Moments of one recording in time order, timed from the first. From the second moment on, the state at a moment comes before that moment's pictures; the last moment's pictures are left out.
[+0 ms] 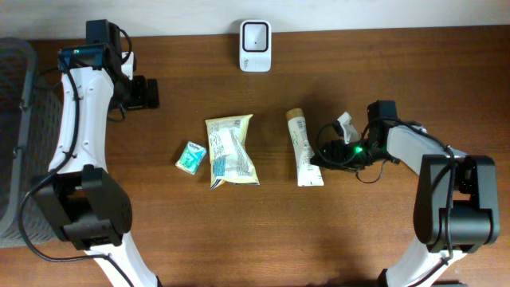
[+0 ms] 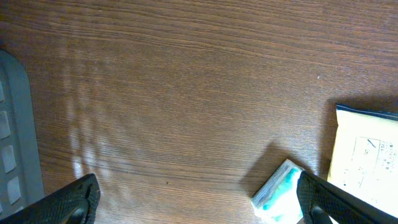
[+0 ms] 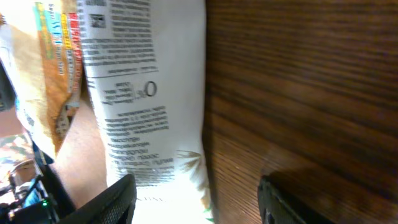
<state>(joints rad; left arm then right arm) 0.09 2.04 1.95 -1.22 -0.05 -0.02 -0.05 1.91 1.05 -0.63 -0.75 -0.10</state>
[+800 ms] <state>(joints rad) 0.09 2.04 1.95 -1.22 -0.05 -0.02 0.23 1.93 1.20 -0.59 -0.50 0.55</state>
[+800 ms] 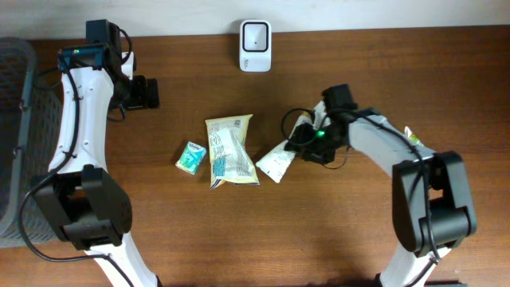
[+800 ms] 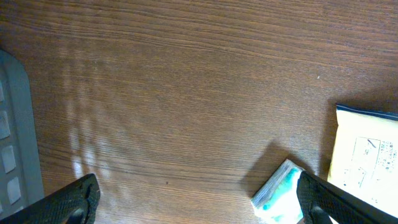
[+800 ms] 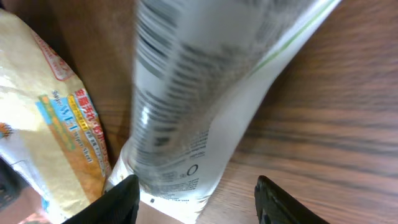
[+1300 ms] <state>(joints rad) 0.09 2.04 1.95 -1.22 -0.05 -0.02 0.32 1.97 1.26 -0.55 -0.38 0.64</state>
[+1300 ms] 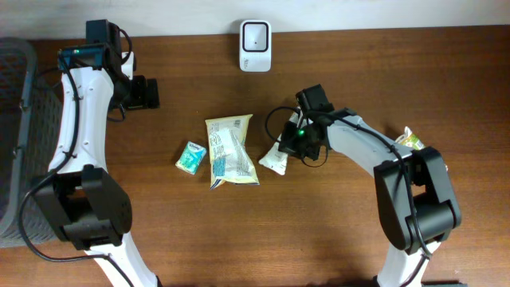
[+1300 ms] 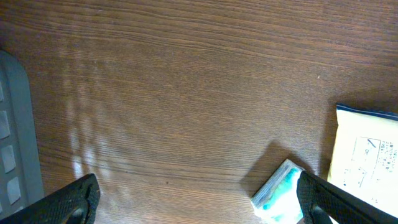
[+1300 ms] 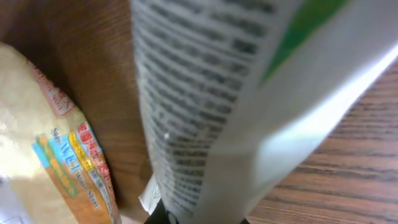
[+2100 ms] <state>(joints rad) 0.09 2.04 1.95 -1.22 -0.05 -0.02 0.41 1.83 1.83 -0.60 0.06 -0.27</state>
